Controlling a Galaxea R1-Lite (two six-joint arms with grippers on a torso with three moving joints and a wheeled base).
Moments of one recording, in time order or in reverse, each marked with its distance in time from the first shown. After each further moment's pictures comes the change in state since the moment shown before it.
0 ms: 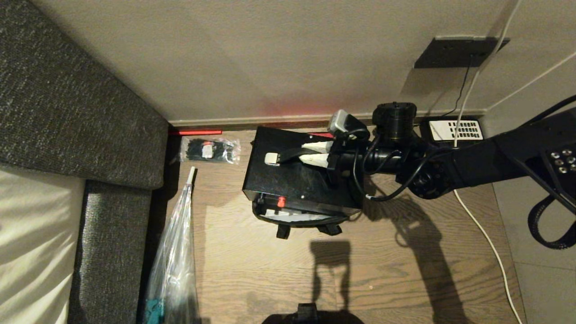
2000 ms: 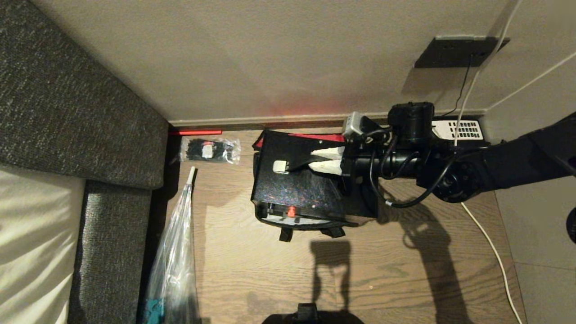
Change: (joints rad) left arm 0.000 0.000 0.000 0.000 0.000 -0.001; right arm -0.018 -0.101 0.123 0.046 0.056 -0.006
